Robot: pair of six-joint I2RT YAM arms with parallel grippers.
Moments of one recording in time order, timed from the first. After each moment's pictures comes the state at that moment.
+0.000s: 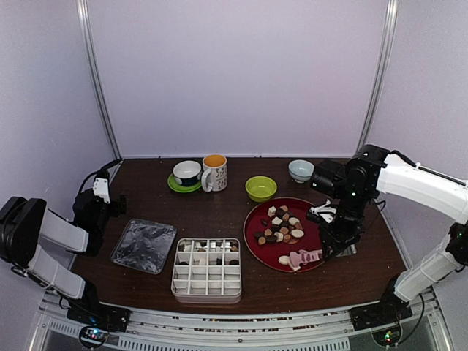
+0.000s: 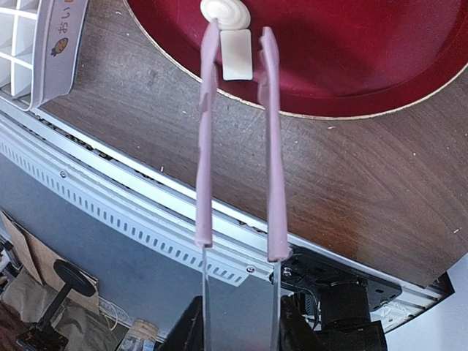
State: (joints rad) left arm -0.03 1.43 0.26 1.06 -0.21 0.20; right arm 0.79 1.42 1.30 -1.48 -0.22 0.34
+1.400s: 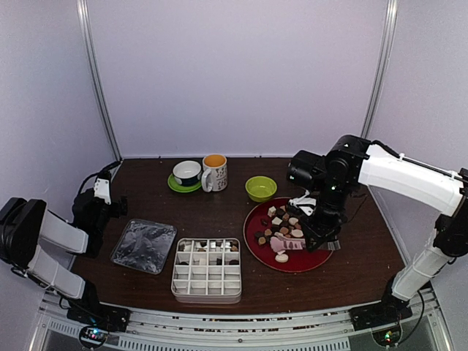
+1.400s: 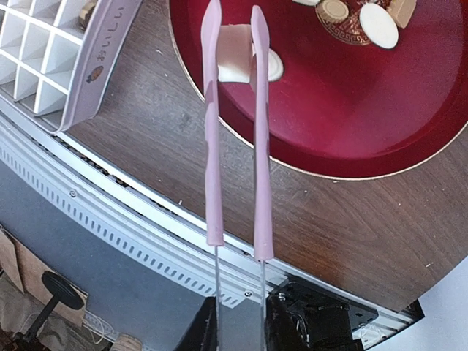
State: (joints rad) left arm -0.03 1.42 0.25 1.09 -0.13 0.23; right arm 0.90 1.56 1.48 -1.48 -0.13 0.34
